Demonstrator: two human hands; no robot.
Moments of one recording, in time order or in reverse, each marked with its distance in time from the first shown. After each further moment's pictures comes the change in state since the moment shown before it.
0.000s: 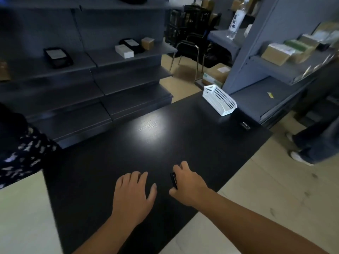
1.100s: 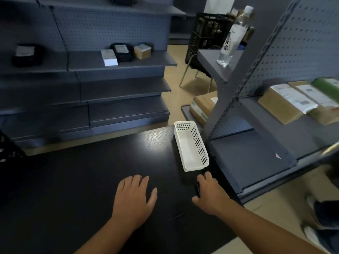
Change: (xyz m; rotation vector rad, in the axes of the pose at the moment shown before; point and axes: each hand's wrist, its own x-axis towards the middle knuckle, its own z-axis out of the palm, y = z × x) left_hand 0.389 0.332 0.117 0.041 -0.077 -0.274; right_hand 0.326 0.454 -0.213 -0.146 -0.047 -0.097
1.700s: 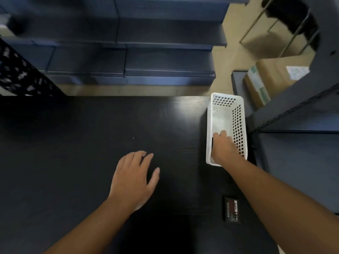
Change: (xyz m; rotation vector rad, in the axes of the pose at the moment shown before) left_hand 0.045 0.006 0.057 0.020 -0.076 -0.276; right_hand 0.246 0.021 0.049 -0.283 -0.034 -0.187
